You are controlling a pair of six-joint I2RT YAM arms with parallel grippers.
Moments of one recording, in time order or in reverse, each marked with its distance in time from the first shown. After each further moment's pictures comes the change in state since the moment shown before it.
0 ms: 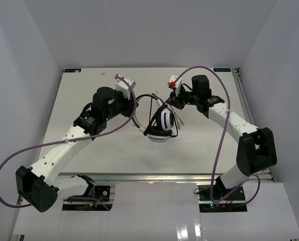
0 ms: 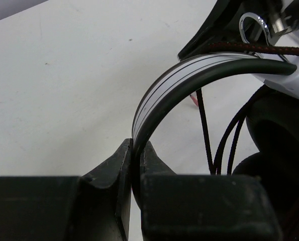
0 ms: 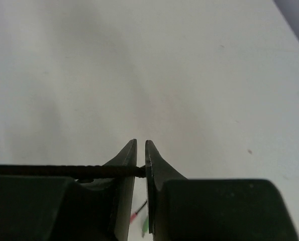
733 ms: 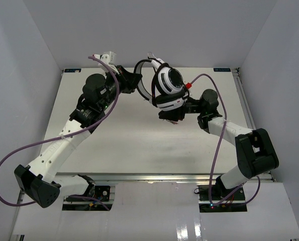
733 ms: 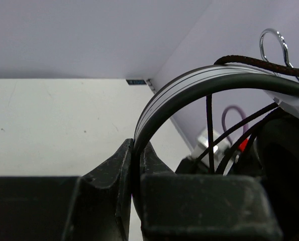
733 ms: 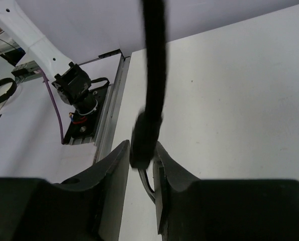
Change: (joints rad) left arm 0.000 0.051 0.203 0.218 -0.098 -0.462; right arm -0.026 -0.010 -0.329 1.021 -0.675 1.004
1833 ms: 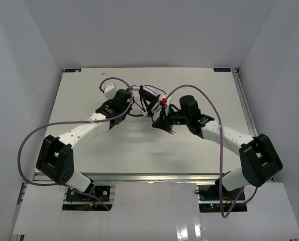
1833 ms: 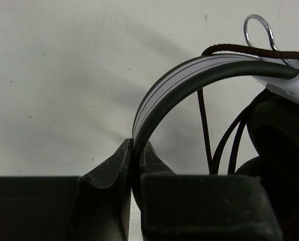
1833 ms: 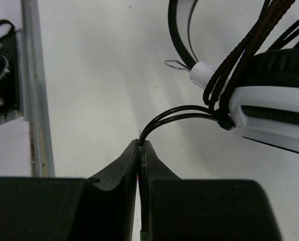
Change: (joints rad) left arm 0.001 0.268 -0.189 -0.316 -0.601 -0.385; right arm 0.236 -0.081 0.034 -0.761 0.552 -0.585
